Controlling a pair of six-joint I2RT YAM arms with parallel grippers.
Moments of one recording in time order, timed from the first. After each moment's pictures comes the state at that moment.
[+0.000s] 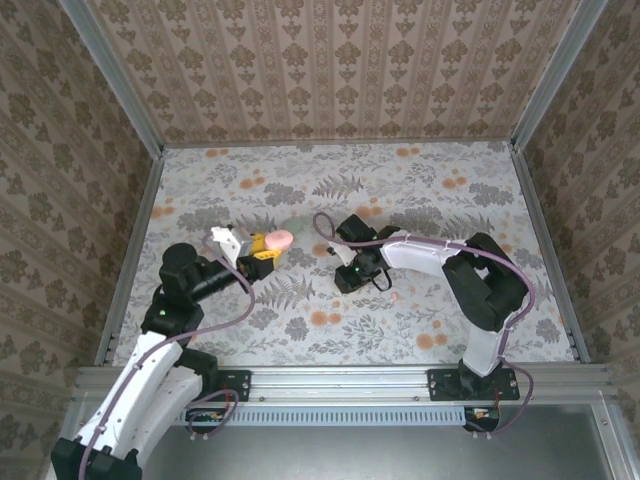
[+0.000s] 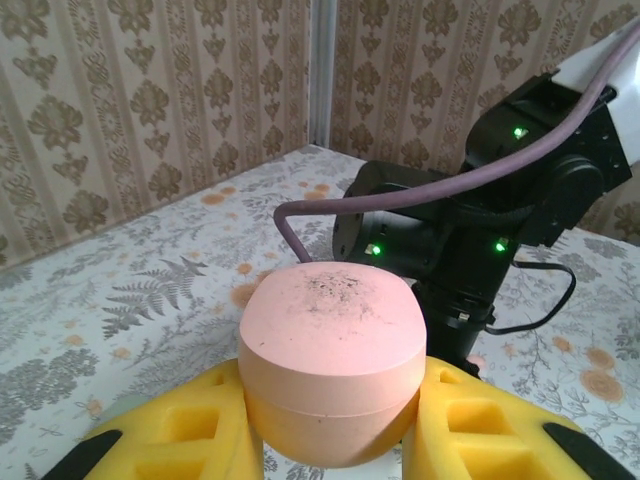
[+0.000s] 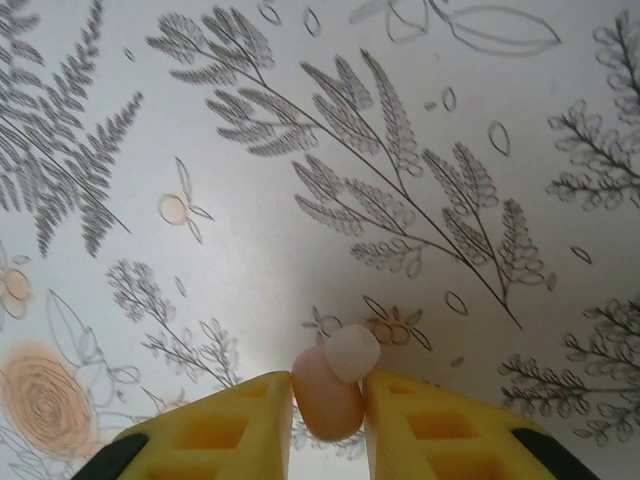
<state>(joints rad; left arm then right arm) -0.37 0.62 0.50 -0.01 0.67 0.03 0.67 1.82 1.10 -0.56 -0.22 0.11</state>
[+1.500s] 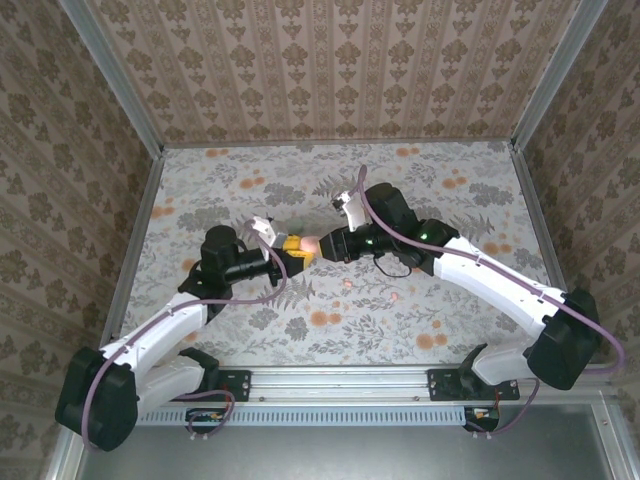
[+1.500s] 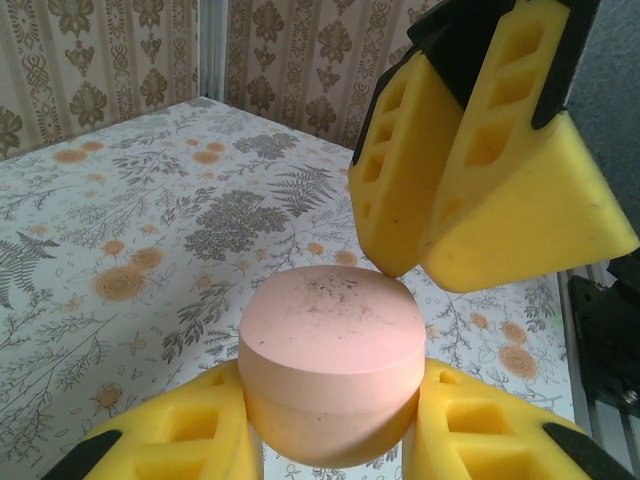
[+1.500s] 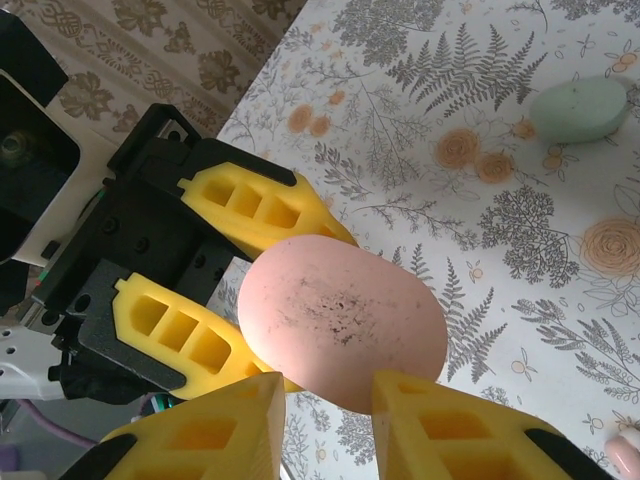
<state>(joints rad) -0.51 1.02 0.49 0.32 0.76 -0.05 0.71 1.37 1.16 -0.42 -0.42 0.43</state>
